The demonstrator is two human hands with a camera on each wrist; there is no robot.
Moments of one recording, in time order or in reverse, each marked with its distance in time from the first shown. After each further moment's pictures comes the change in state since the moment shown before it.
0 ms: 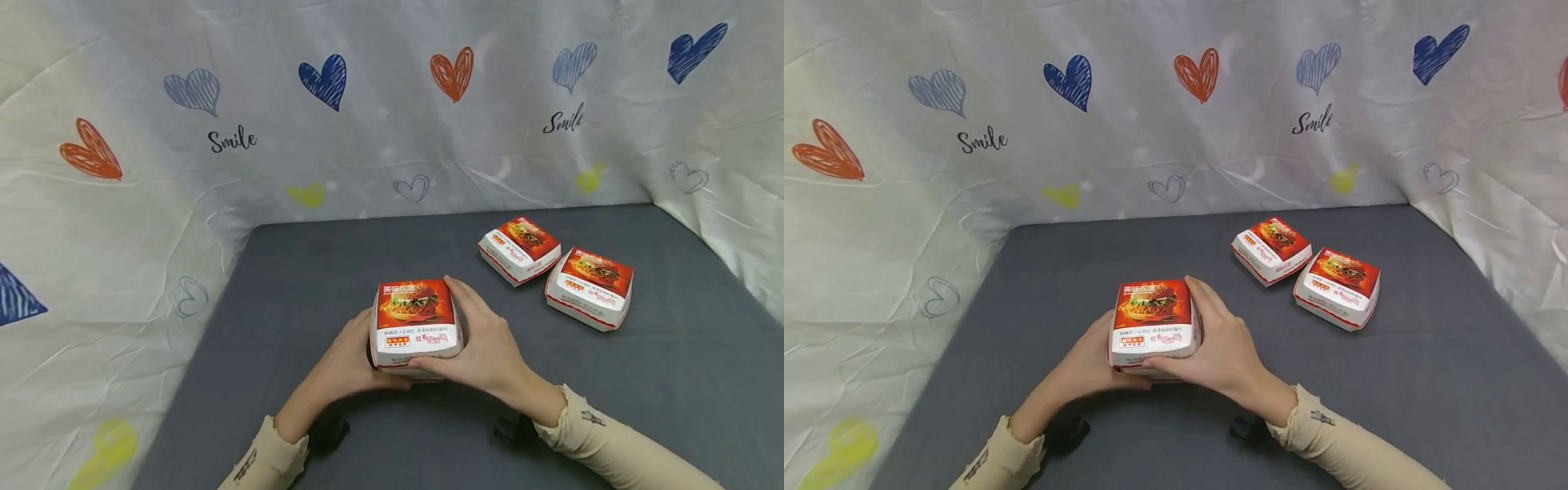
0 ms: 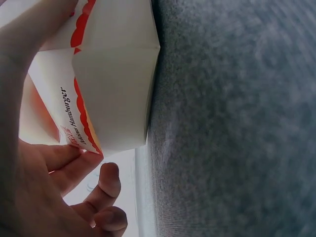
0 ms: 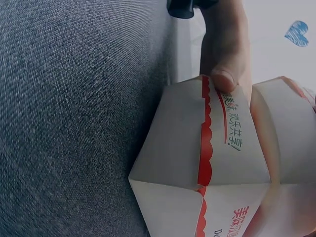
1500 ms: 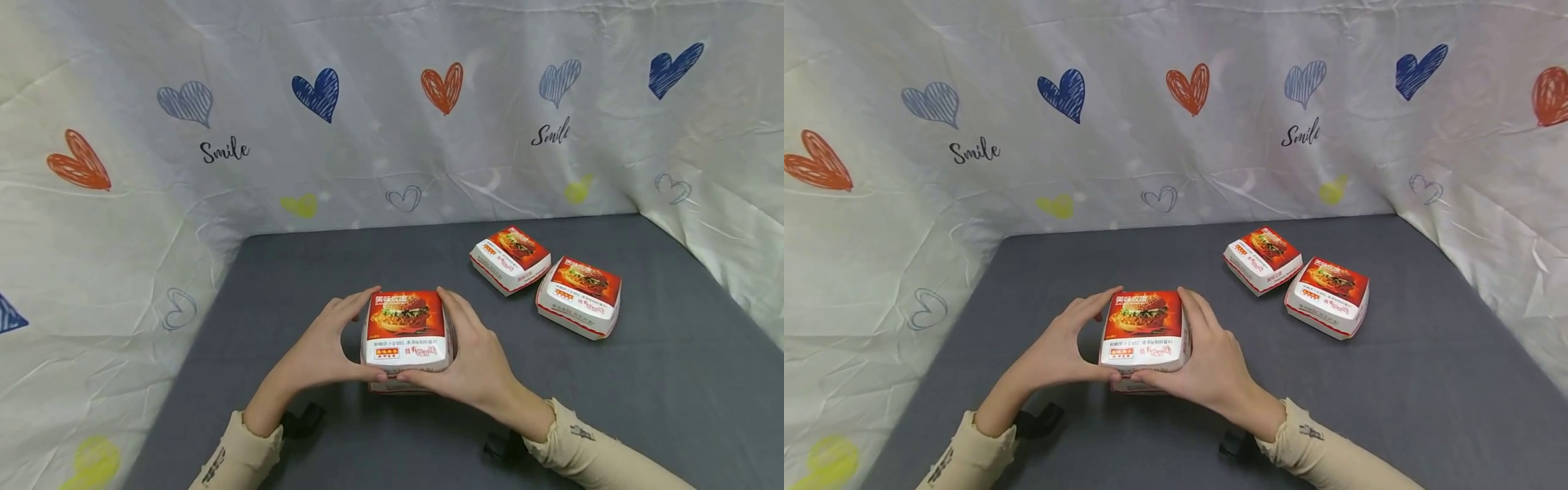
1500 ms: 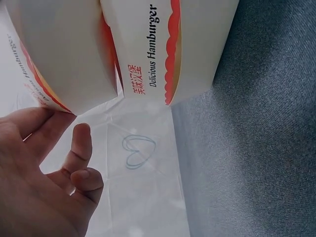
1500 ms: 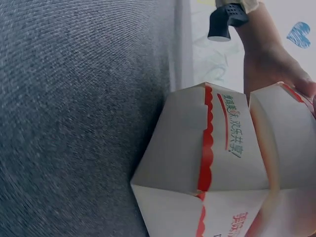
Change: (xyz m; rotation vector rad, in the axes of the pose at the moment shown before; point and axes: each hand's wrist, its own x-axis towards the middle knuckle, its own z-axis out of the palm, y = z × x) left_hand 0.009 0.024 -0.047 0.062 -0.020 0.002; right_hand -0.004 -0.003 0.005 -0.047 0.027 -0.026
